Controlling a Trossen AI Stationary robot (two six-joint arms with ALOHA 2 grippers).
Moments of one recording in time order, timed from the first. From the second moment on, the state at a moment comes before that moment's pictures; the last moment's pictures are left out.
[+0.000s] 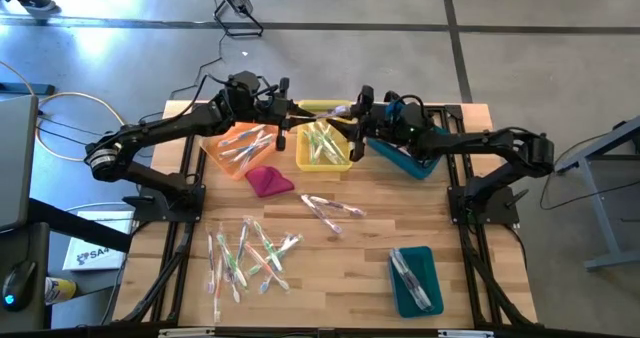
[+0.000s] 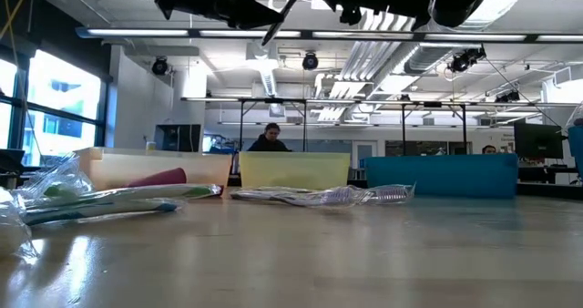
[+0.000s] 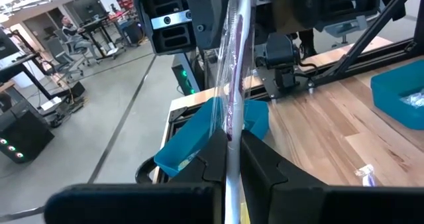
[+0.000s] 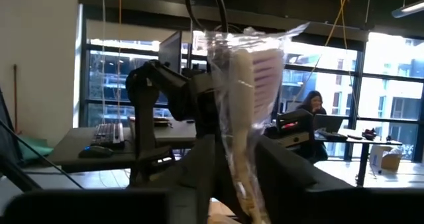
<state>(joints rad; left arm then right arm) 0.52 1.31 1.07 0.10 0.47 0.45 -0.32 1.47 0.89 0.91 -0.21 -0.02</state>
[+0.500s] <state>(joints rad) 0.52 1.31 1.07 0.10 0.46 0.45 -0.32 1.47 0.89 0.90 -0.18 -0.03</state>
